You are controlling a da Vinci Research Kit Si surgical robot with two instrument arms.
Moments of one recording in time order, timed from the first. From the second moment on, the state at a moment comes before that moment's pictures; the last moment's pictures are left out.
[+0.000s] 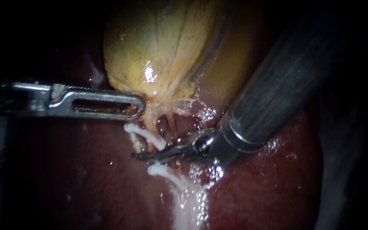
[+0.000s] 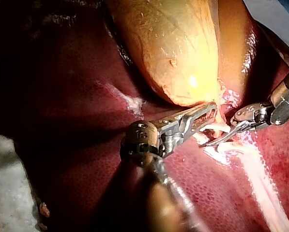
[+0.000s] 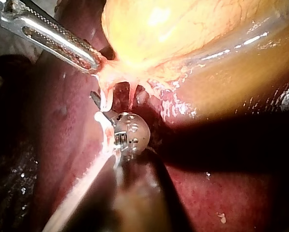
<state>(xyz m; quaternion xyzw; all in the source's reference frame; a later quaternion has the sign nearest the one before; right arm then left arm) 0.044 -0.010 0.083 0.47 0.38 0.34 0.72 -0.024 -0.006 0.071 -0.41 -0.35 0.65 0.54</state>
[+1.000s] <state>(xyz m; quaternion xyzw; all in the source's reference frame) 0.043 -0.012 0.080 0.41 0.43 0.31 0.74 -0.023 -0.006 0.071 -0.41 -0.35 0.65 0.54</state>
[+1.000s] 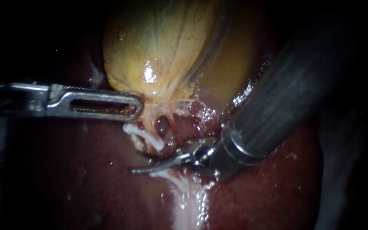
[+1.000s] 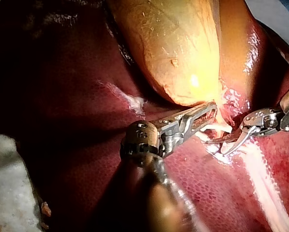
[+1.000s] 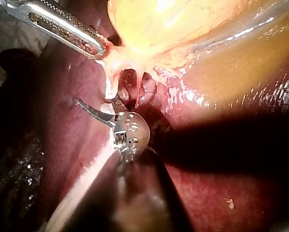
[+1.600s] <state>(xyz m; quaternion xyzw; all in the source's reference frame) 0.033 -0.007 0.075 0.27 0.50 0.17 0.81 -0.023 -0.006 0.071 -0.41 -0.35 0.65 0.54</state>
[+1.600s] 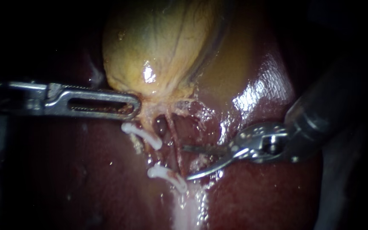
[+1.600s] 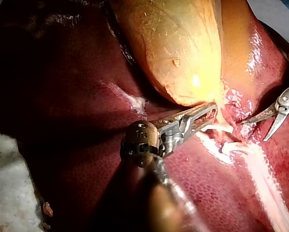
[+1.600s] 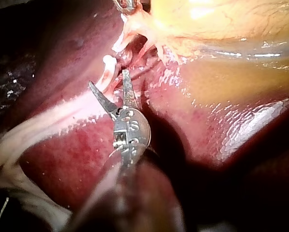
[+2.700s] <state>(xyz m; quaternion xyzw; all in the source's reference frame) 0.027 -0.004 0.070 0.20 0.50 0.15 0.83 -0.027 -0.007 0.077 -0.41 -0.35 0.65 0.53</state>
